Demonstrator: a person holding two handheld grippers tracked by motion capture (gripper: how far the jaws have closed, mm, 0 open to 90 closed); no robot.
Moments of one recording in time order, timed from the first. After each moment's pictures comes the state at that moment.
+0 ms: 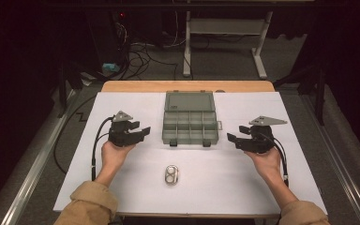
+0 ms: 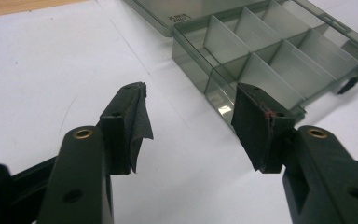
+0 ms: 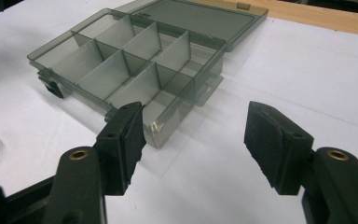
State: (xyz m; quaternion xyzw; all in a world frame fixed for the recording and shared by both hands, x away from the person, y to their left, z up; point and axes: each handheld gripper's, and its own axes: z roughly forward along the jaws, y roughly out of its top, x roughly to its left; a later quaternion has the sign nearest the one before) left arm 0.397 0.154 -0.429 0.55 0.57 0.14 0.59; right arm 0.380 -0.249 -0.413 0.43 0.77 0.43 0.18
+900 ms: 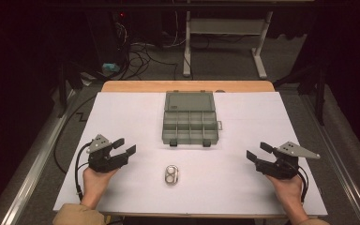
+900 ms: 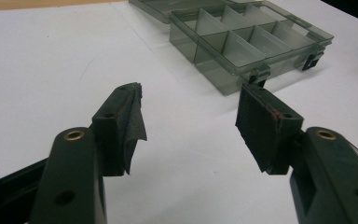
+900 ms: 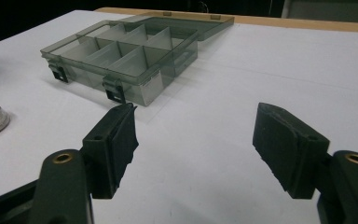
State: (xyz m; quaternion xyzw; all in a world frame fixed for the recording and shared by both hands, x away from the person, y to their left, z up) left arm 0.322 0.192 -0.441 0.51 0.55 0.15 0.64; right arm 0.314 -0.305 -0.443 0.43 0.72 0.49 0.22
